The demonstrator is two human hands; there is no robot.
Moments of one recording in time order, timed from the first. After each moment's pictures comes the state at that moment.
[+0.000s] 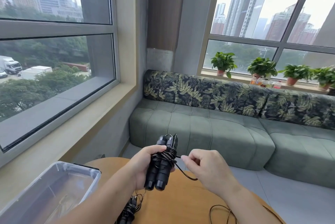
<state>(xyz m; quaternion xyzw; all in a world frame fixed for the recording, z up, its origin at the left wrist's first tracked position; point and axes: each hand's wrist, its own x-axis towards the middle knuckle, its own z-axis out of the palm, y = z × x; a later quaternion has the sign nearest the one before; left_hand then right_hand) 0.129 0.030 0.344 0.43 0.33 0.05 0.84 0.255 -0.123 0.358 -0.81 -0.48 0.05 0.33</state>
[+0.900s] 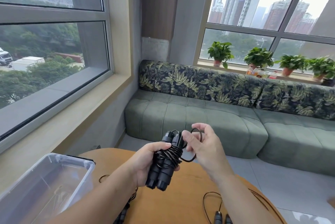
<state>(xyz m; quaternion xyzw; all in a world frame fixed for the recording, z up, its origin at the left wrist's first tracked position) 0.142 0.010 0.335 0.45 0.28 0.00 0.85 0.266 -0.116 0.353 -0.70 -0.32 0.18 0.61</state>
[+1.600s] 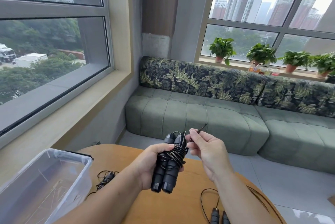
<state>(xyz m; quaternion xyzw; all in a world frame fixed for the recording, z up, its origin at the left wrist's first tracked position) 0.157 -0.014 0.328 0.43 0.29 0.01 0.86 0.281 -0.124 0.341 -0.62 -0.18 0.27 0.71</state>
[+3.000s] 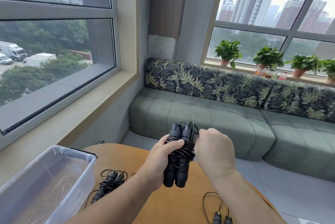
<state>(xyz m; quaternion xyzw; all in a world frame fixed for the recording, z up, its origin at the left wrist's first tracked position) 0.164 -0.033 0.323 0.51 0.21 0.21 0.81 0.278 -0.117 0.355 -0.88 -0.40 -0.21 0.13</state>
